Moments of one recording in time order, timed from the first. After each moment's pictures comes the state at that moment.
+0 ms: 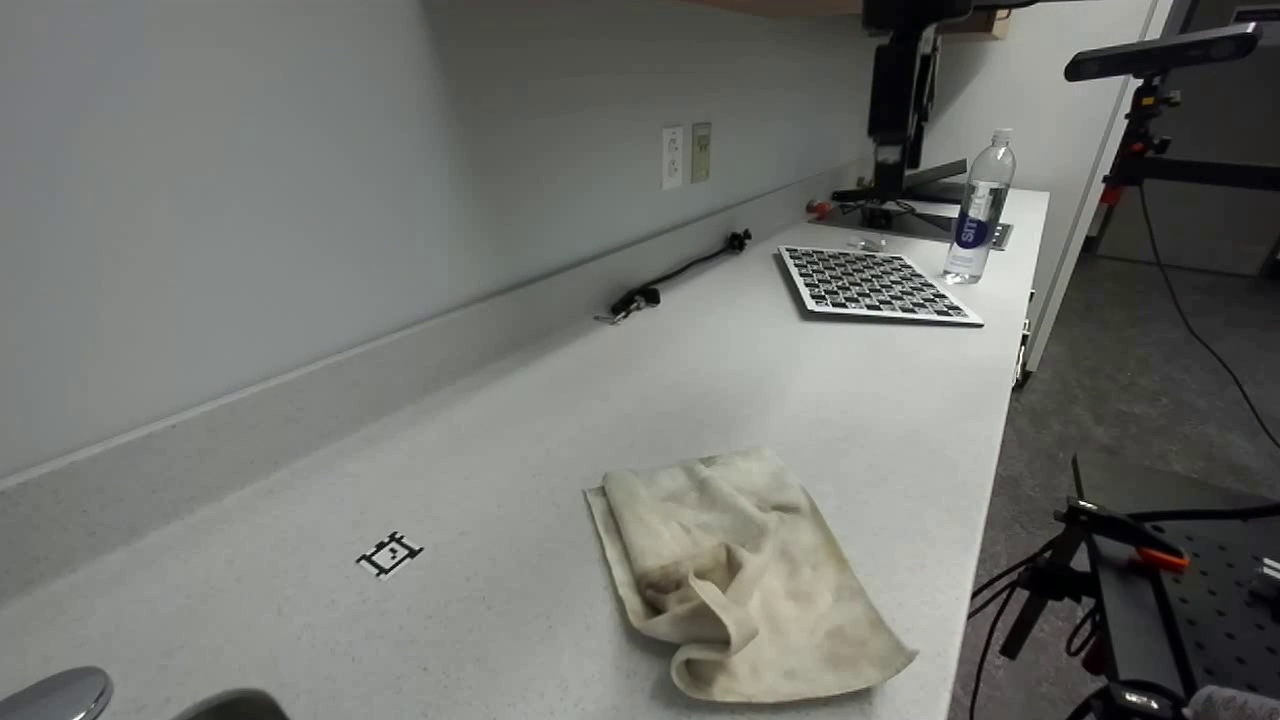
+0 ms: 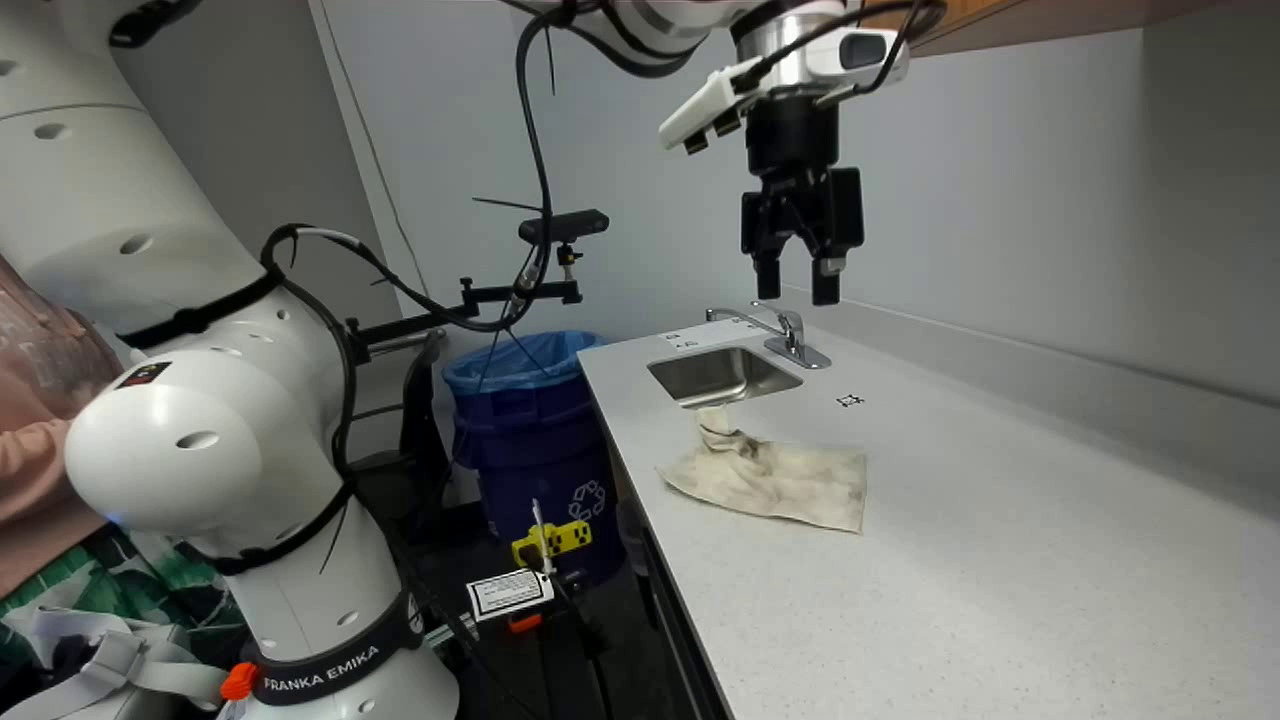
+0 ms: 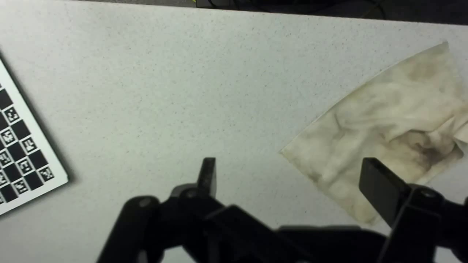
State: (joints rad) arm -0.04 -0.24 0.02 -2.18 -0.10 1.85 0.02
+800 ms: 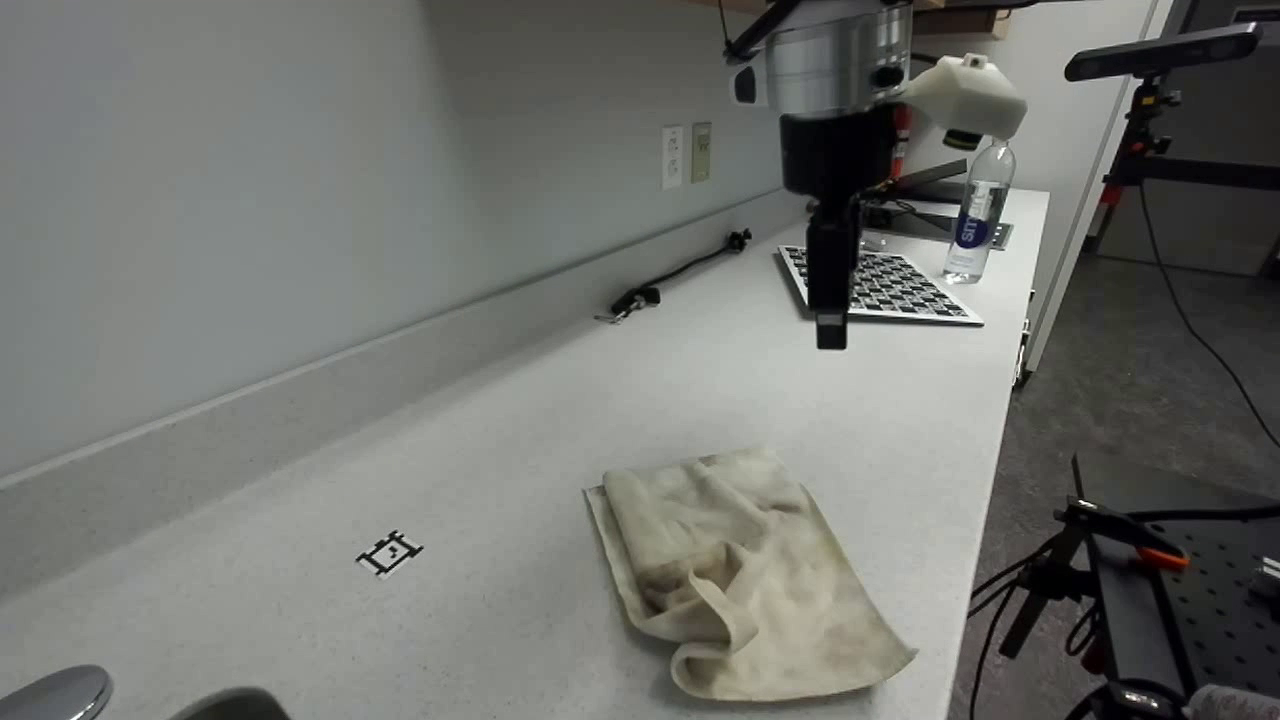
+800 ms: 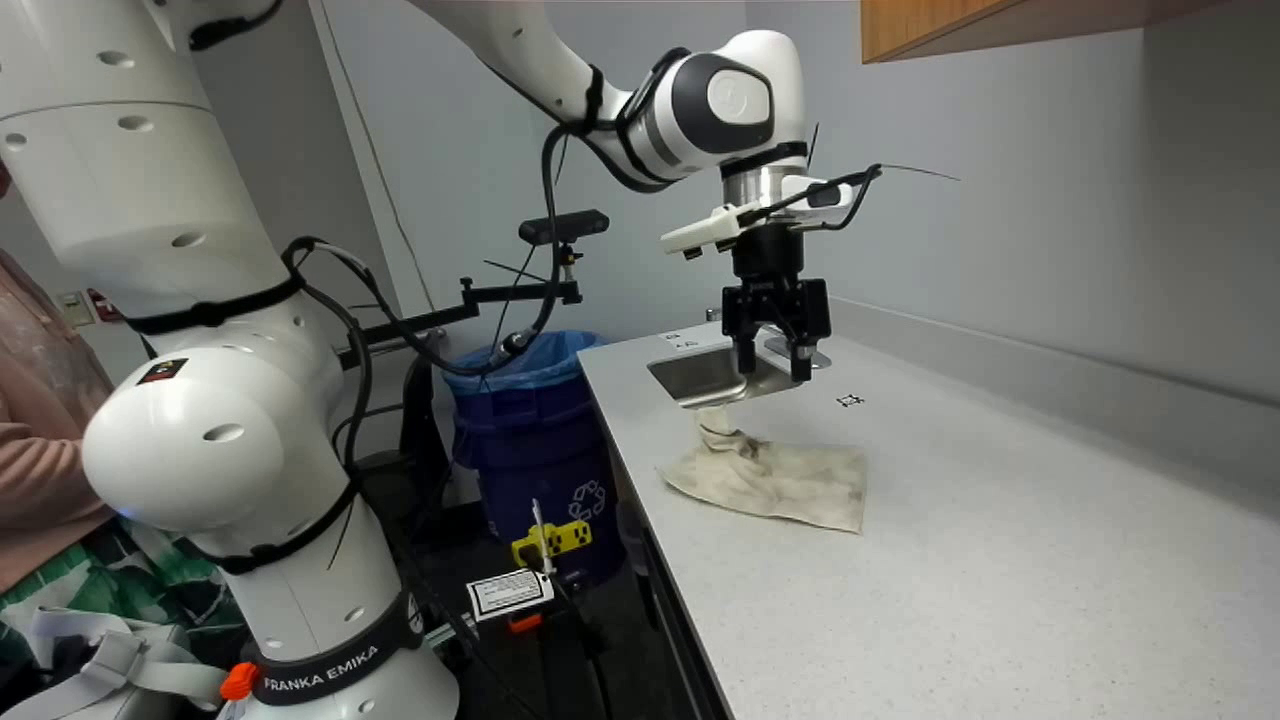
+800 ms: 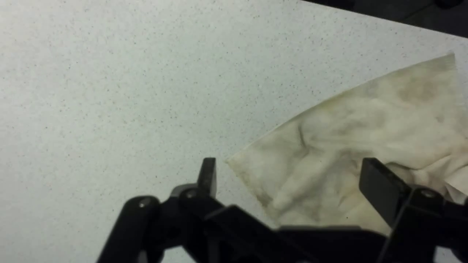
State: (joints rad) arm 0.06 -0.05 0.11 -2.24 -0.16 2.04 0.09
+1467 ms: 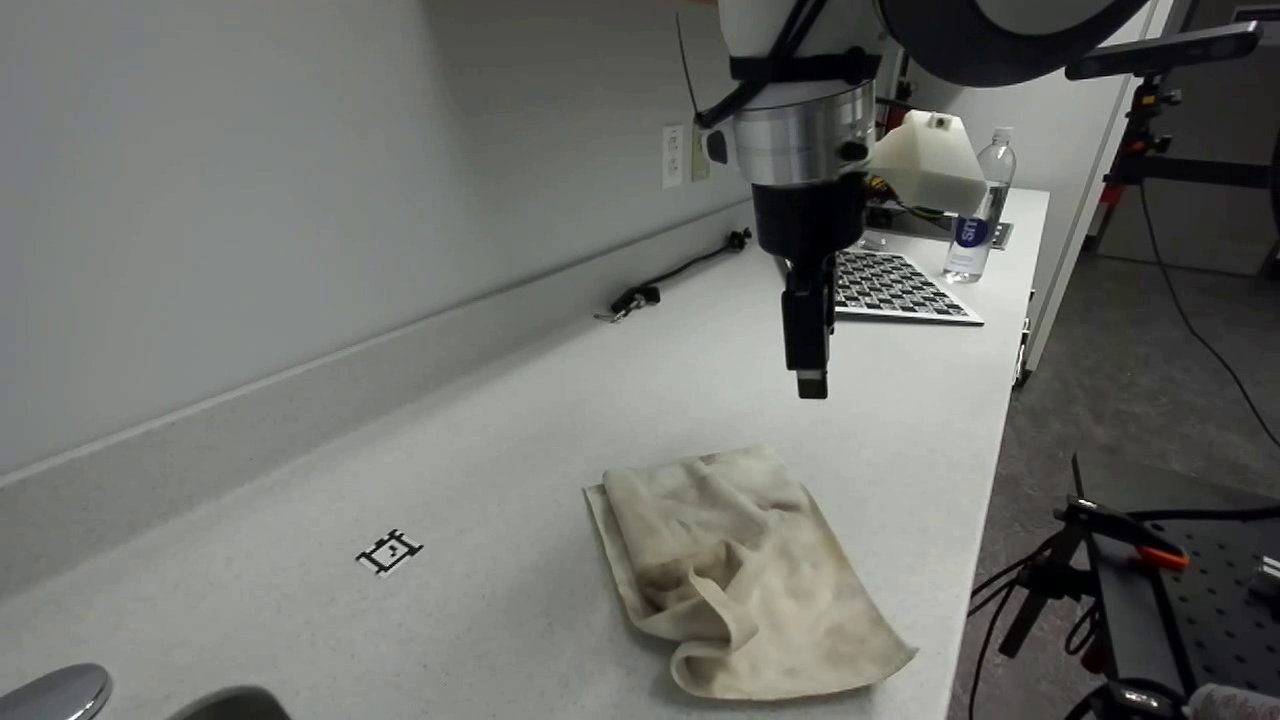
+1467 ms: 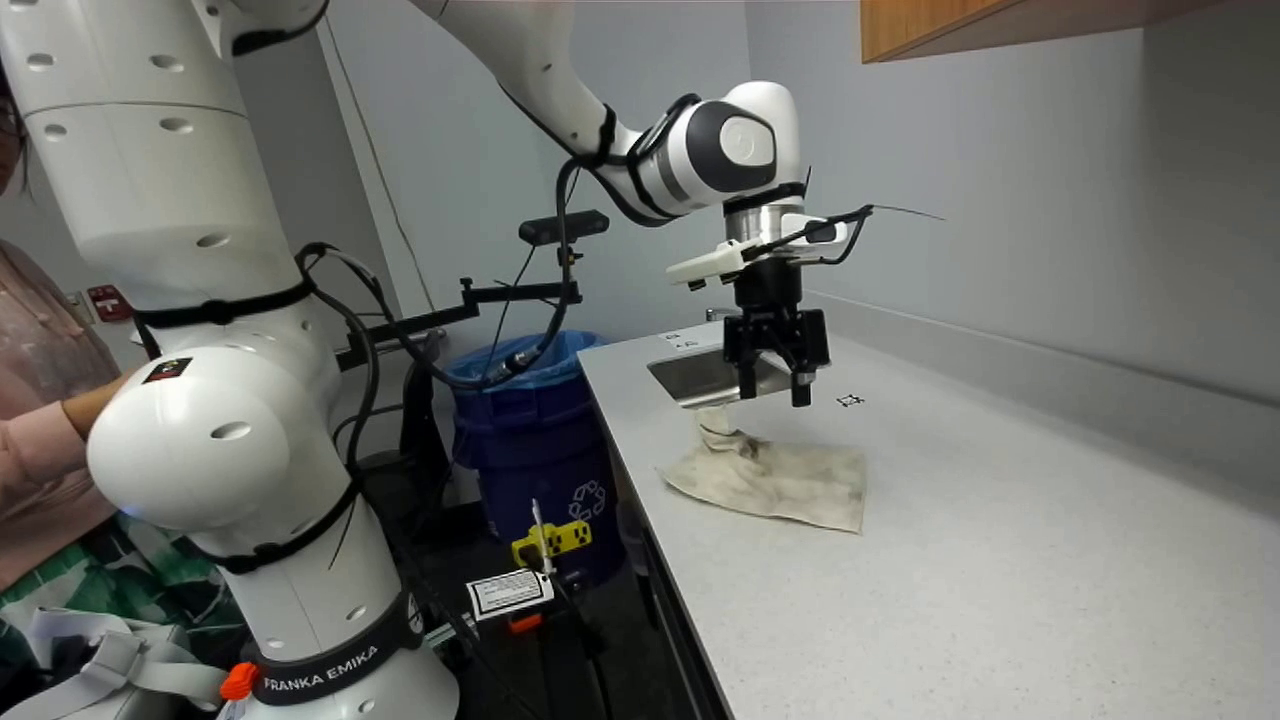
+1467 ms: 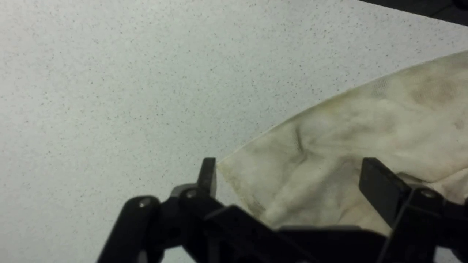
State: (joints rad) arm 0.08 0.04 0.12 -2.22 -0.21 2.08 0.14
